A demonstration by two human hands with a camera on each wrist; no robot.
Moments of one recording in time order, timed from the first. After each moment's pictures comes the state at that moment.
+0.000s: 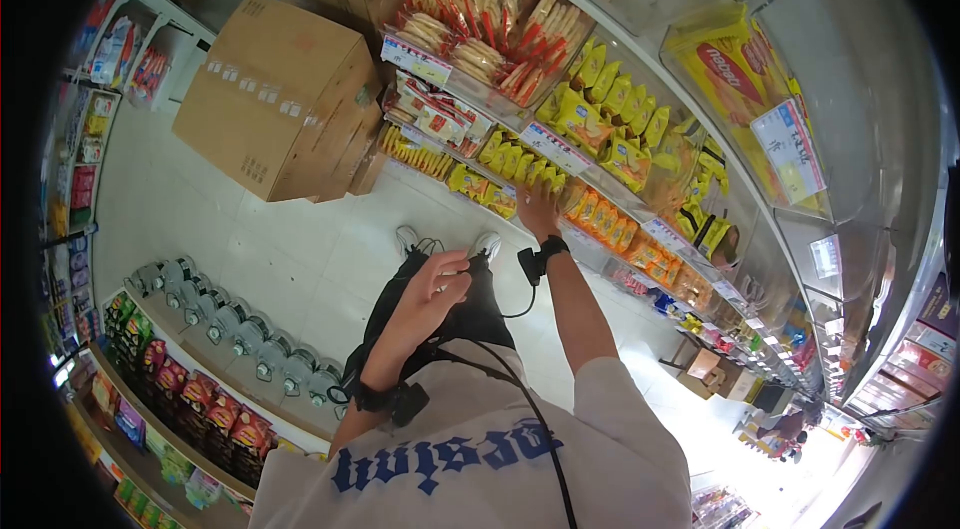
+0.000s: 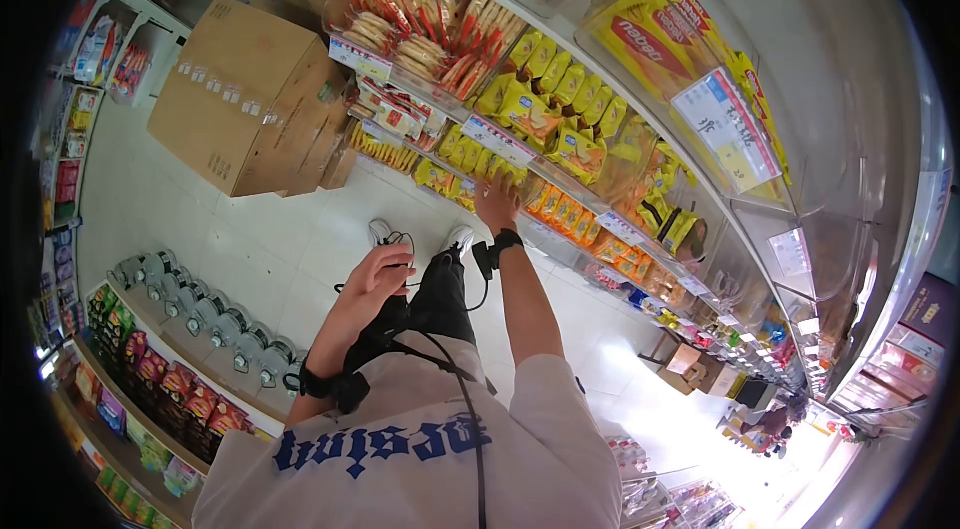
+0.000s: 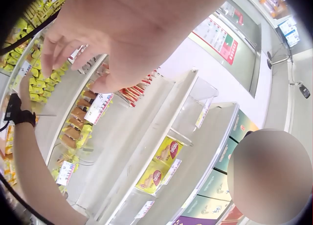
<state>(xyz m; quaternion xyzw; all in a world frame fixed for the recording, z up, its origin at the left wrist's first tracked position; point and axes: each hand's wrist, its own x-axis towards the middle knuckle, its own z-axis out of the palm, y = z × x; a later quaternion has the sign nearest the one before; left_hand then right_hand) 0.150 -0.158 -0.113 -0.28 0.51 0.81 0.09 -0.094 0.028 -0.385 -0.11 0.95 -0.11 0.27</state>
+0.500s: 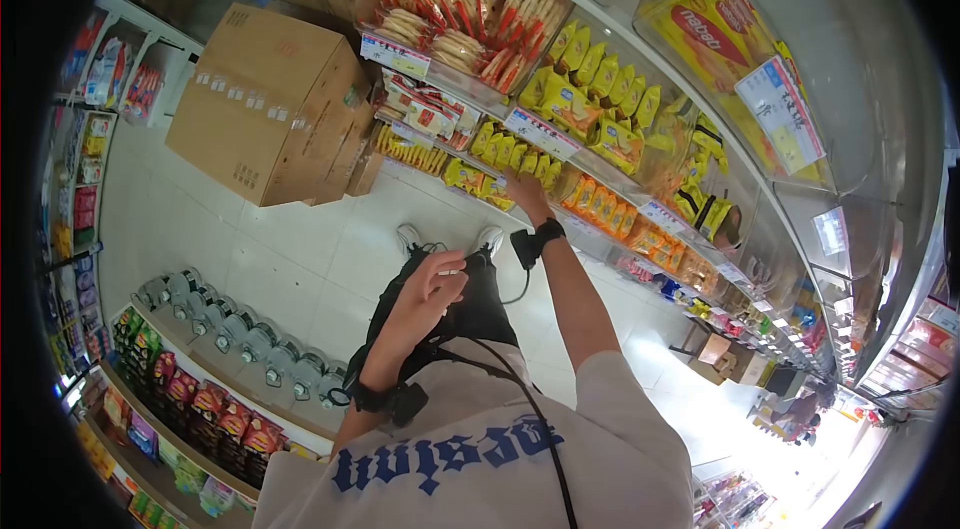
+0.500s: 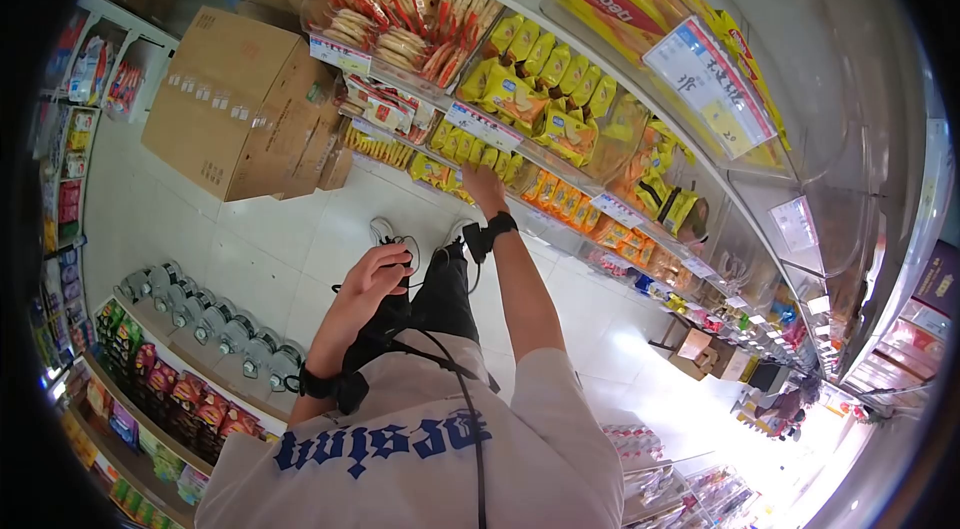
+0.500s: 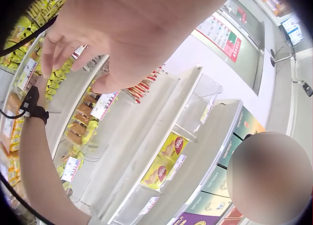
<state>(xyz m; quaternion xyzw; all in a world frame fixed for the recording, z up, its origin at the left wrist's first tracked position) 0.151 -0.150 -0.112 -0.29 0.52 0.80 0.11 -0.109 0.004 -0.370 -0.10 0.92 -0.21 0.31</state>
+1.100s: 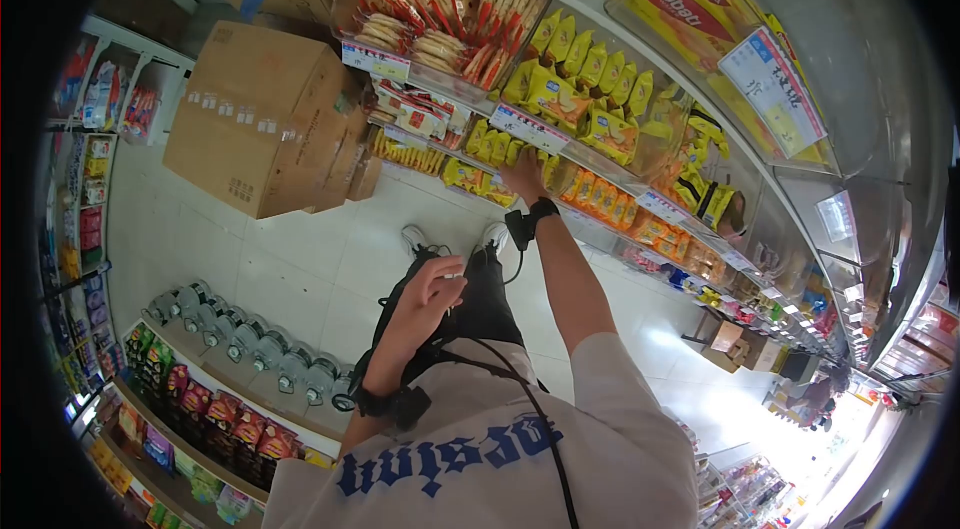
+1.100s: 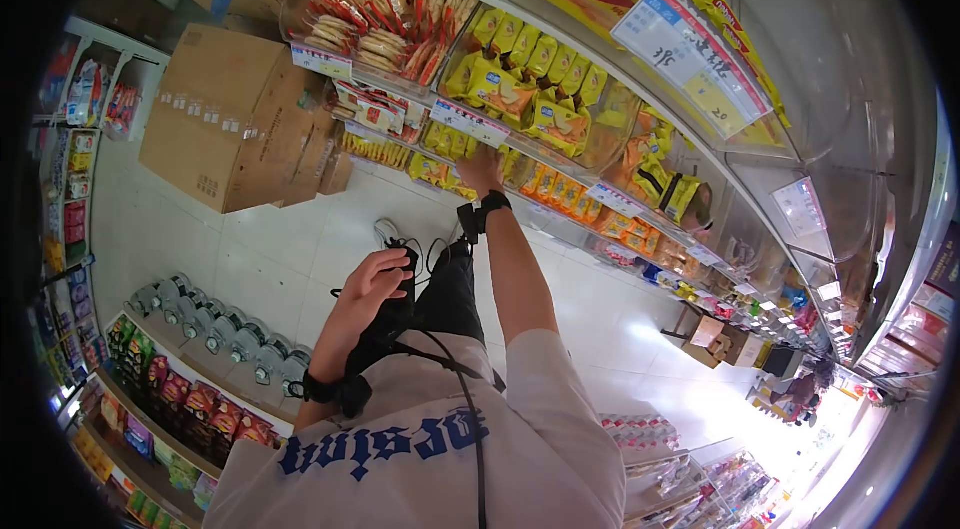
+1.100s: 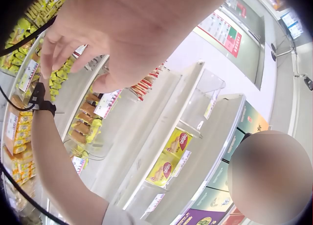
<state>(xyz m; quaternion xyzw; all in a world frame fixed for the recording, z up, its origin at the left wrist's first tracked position) 0.148 -0.143 -0.113 -0.29 0.53 0.79 0.12 -0.129 -0.004 -0.406 -0.11 0.94 -0.18 0.26</state>
